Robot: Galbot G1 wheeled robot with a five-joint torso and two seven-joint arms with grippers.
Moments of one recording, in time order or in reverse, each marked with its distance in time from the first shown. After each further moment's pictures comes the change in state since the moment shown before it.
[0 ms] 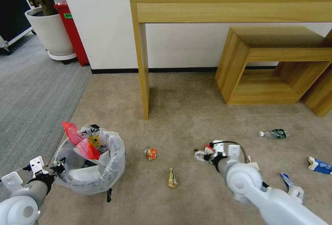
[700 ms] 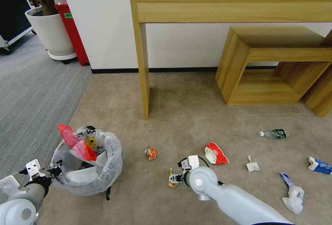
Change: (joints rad) left arm 0.001 -0.025 -0.022 0.007 0.003 -0.010 0.007; right arm 0.206 0.226 -0.306 -0.318 0.042 -0.109 0.069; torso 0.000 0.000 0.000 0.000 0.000
